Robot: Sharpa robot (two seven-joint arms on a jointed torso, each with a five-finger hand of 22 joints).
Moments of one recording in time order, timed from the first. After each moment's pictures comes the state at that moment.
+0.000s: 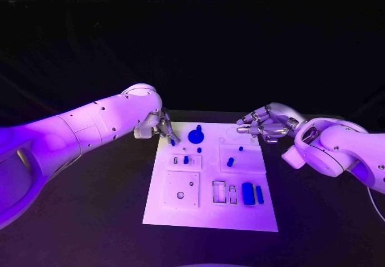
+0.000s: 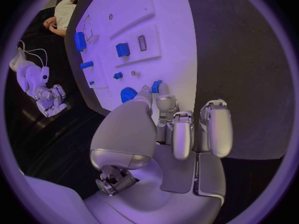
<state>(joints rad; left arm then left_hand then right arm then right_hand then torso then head) 1.38 -0.44 -0.02 0.94 -1.09 0.44 -0.61 1.28 0.05 0.04 0.23 0.09 0.97 0.04 0.58 0.47 1.28 -0.03 1.03 0.93 1.47 -0.08 1.57 1.31 0.03 1.47 0.03 1.43 1.31 1.29 -0.95 -0.03 1.62 -0.78 -0.25 0.00 1.35 0.03 -0.15 0.13 0.24 0.94 0.15 0.13 0.07 1.08 0.06 0.82 0.74 1.47 -0.01 1.30 1.20 0.09 1.28 0.10 1.32 1.07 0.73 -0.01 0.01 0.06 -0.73</state>
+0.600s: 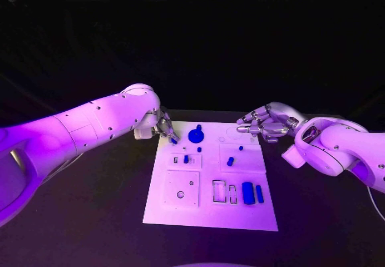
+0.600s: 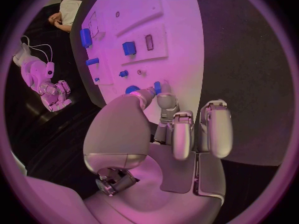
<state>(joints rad) 1.37 -0.48 -0.02 0.99 -1.03 0.40 -0.59 1.26 -0.10 0.52 0.23 0.09 0.93 0.04 0.62 0.53 1.28 -0.03 1.00 0.89 1.47 -0.09 1.57 1.31 0.03 1.47 0.02 1.43 1.31 1.29 -0.95 -0.03 1.62 -0.78 -0.25 0.00 1.36 0.04 -0.15 0.13 0.24 0.94 0.15 0.13 0.07 1.08 0.06 0.82 0.74 1.47 -0.01 1.30 1.20 0.09 1.28 0.10 1.32 1.07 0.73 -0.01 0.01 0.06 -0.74</state>
